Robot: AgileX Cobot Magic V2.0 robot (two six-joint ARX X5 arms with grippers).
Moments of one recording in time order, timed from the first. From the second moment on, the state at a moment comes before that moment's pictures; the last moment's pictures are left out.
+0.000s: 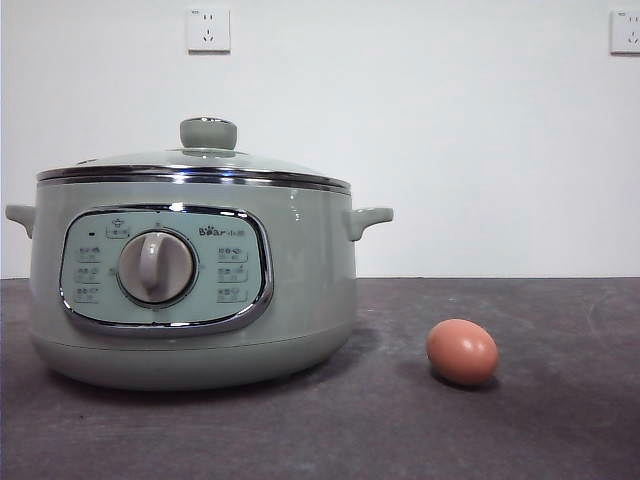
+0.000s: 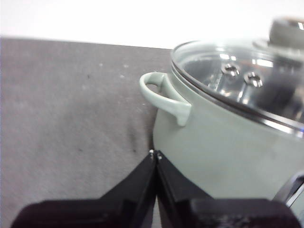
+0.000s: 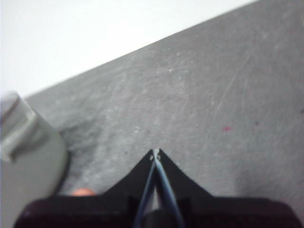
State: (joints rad) left arm -0.11 0.00 0.02 -0.18 0.08 -0.19; right arm 0.08 0.02 0.02 -0.16 -0.13 0.41
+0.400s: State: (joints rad) left arm -0.11 0.00 0.02 -0.18 0.09 -0.39; right arm 0.08 0.02 0.02 -0.16 -0.13 0.54
